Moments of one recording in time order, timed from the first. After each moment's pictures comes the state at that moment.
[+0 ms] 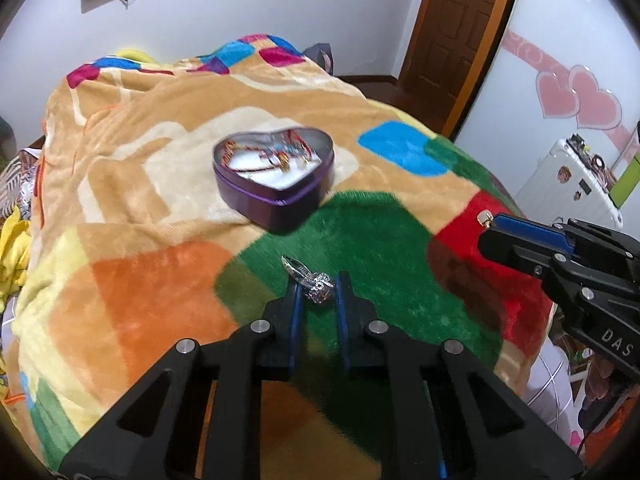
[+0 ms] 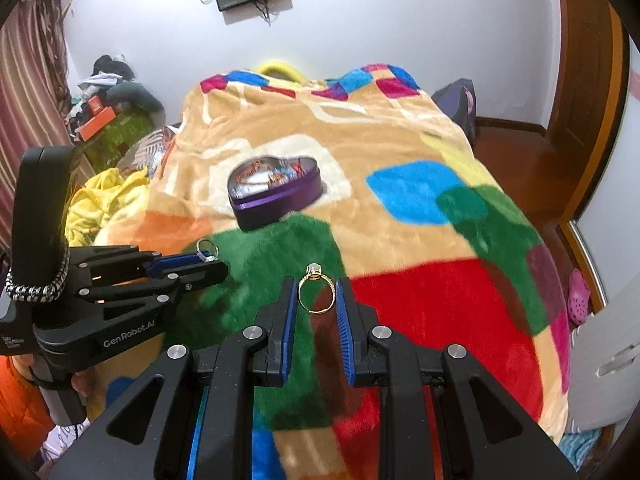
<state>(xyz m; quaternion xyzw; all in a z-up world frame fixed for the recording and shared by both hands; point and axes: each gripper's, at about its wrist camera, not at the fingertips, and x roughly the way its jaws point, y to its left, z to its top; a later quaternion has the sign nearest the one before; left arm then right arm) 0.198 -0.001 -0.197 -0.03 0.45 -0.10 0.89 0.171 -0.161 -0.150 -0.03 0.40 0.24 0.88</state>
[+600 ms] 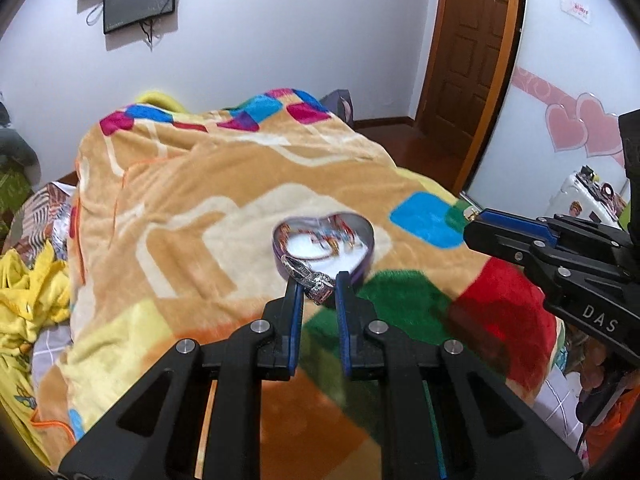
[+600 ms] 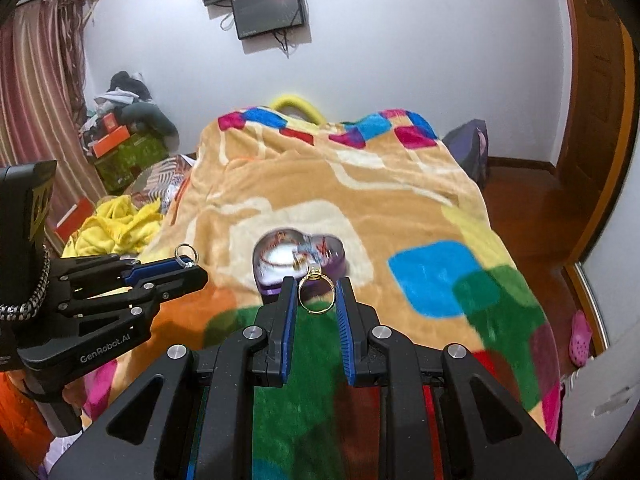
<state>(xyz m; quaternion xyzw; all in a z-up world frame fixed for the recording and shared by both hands) 0.205 0.029 -0.143 -0.01 0.37 -0.06 0.93 0.195 -0.131 -0.113 -0.03 0.34 0.27 0.90</state>
